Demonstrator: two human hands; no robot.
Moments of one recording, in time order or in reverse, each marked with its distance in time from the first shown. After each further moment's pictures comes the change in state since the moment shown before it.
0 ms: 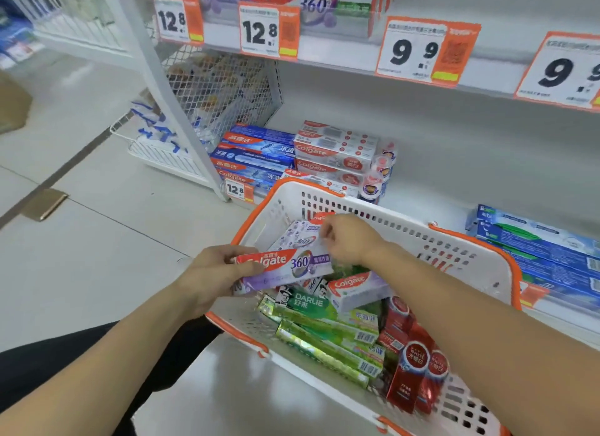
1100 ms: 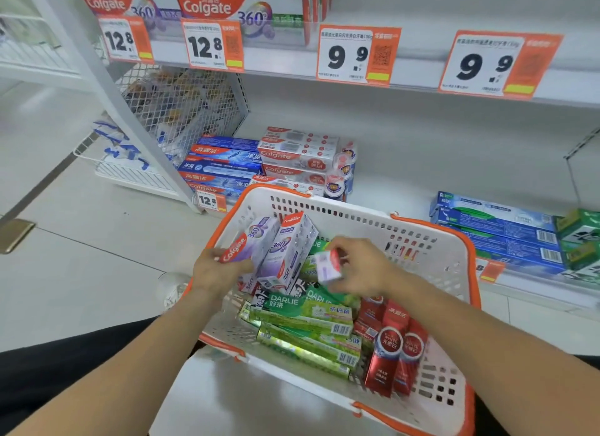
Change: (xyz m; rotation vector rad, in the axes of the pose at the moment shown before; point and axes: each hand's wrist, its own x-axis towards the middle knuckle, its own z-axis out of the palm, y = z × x) left_hand 0.034 -0.009 0.056 0.068 0.425 0.025; right_hand -0.089 0.051 0.001 0.233 0.011 -0.035
